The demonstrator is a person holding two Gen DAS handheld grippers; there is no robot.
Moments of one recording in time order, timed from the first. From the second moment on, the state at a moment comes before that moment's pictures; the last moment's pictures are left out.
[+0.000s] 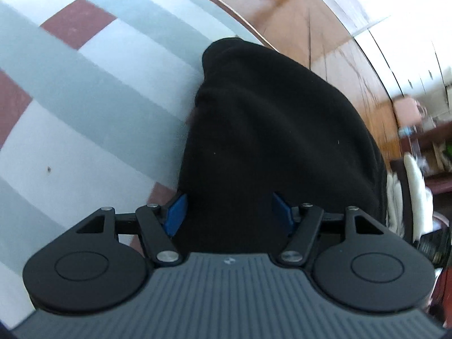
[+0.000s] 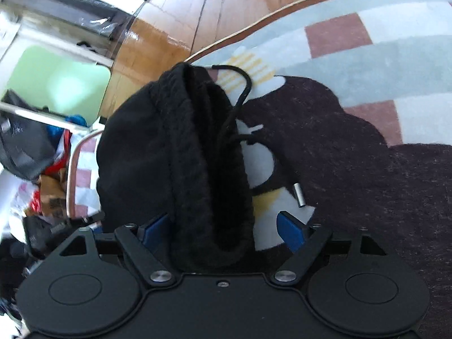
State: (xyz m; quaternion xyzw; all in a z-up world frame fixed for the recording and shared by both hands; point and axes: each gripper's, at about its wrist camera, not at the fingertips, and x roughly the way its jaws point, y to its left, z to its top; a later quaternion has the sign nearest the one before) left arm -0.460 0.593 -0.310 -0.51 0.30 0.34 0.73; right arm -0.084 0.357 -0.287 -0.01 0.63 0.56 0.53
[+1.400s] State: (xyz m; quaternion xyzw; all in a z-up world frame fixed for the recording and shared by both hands) left arm -0.362 0.561 -0.231 -0.44 0.24 0.32 0.80; right arm -0.022 0.317 -0.189 -0.10 0.44 0.61 0.65
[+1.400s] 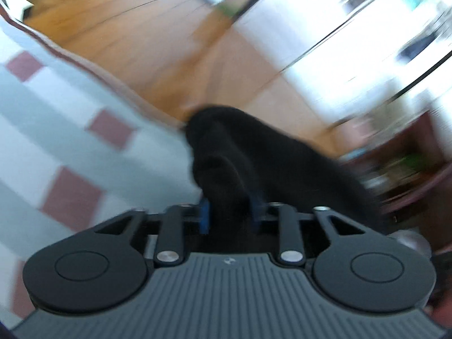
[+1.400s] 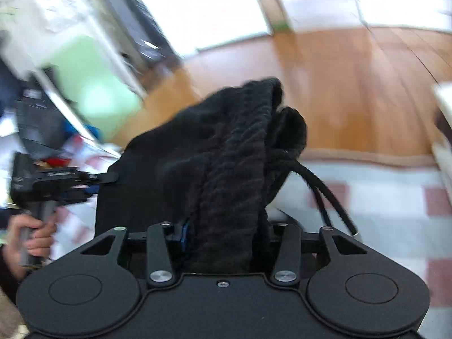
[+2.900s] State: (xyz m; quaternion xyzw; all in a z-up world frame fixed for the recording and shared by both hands) left arm -0.158 0.551 -0.244 -0.15 0.43 0.47 0.76; right arm 0.063 0.330 -0.277 -0.08 0.58 0.54 0.60
